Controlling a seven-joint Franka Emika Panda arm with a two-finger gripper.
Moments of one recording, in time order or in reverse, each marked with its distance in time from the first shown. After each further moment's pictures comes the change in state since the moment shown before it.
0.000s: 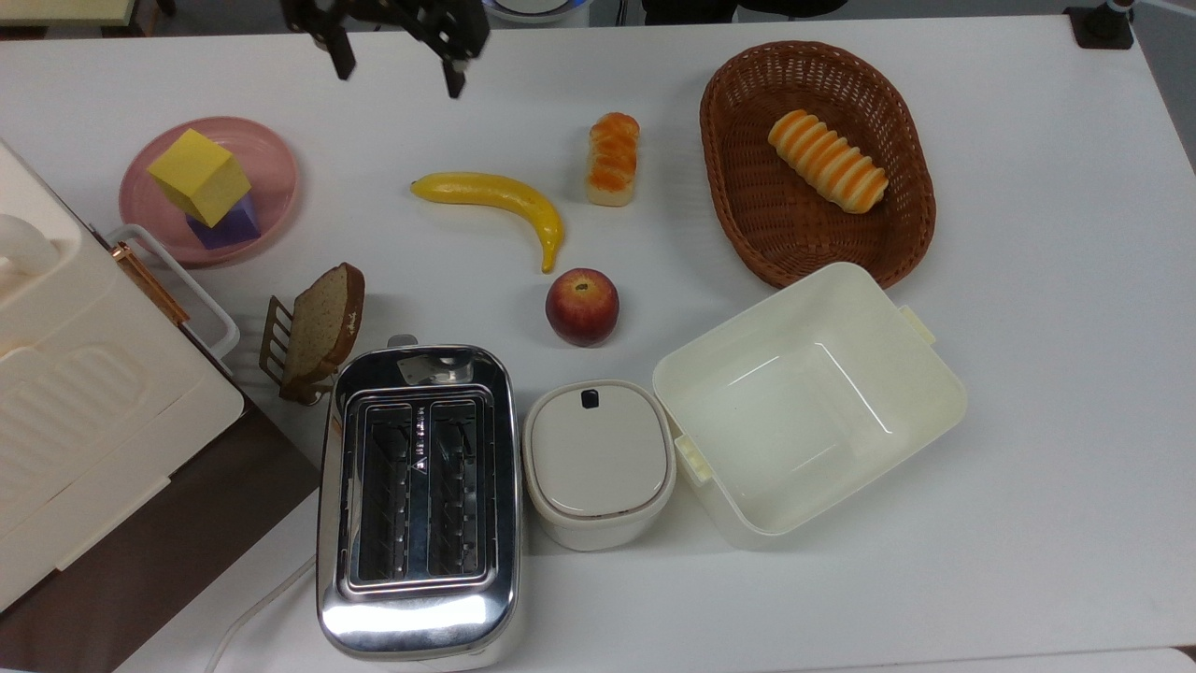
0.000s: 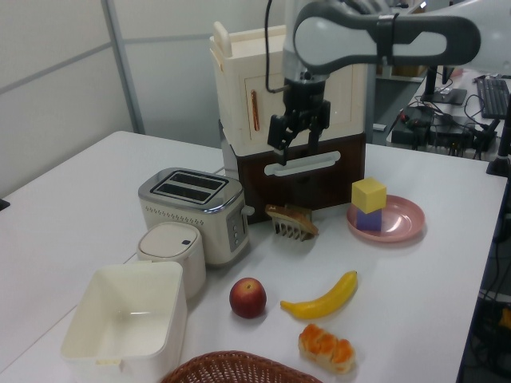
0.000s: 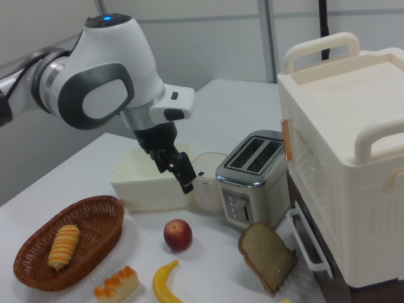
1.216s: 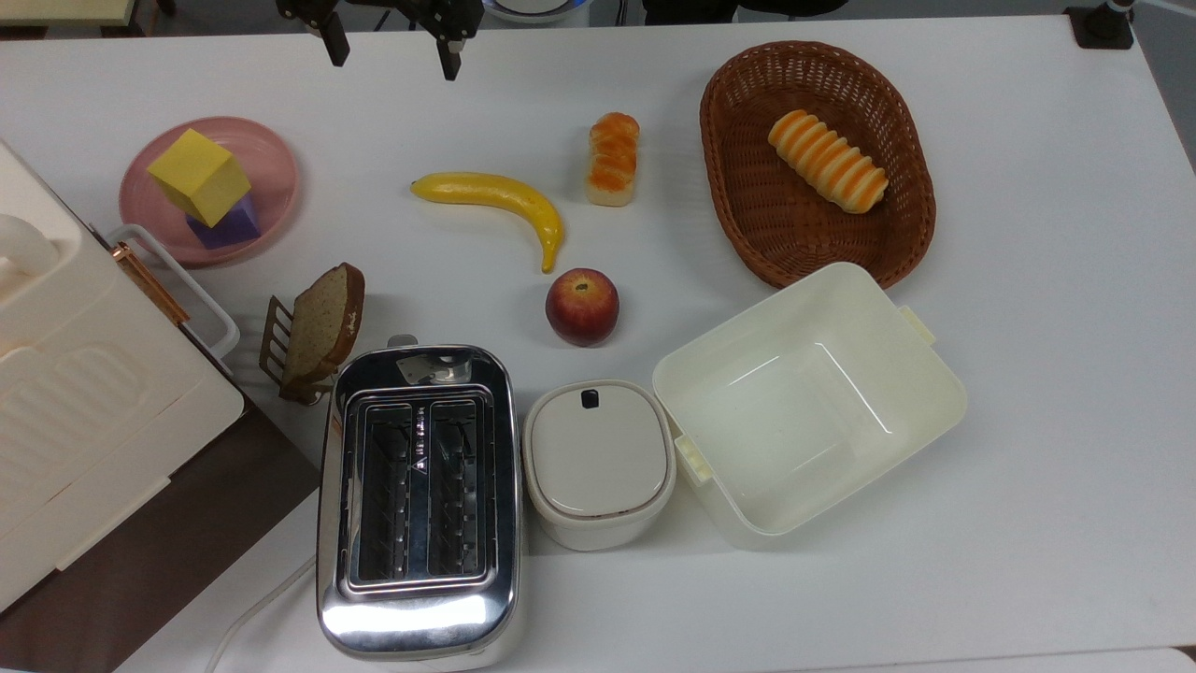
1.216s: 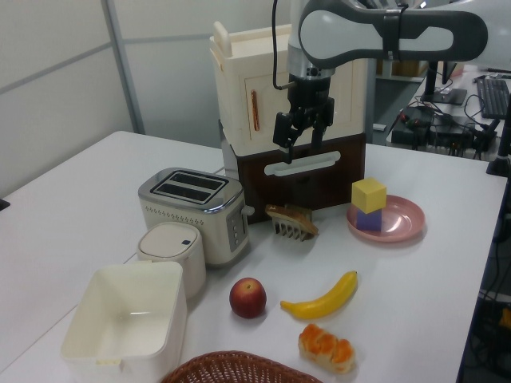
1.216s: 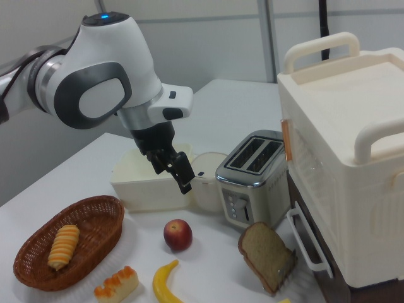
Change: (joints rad) arm 0.011 -0.014 -0.012 -0.006 0.002 -0.016 -0.046
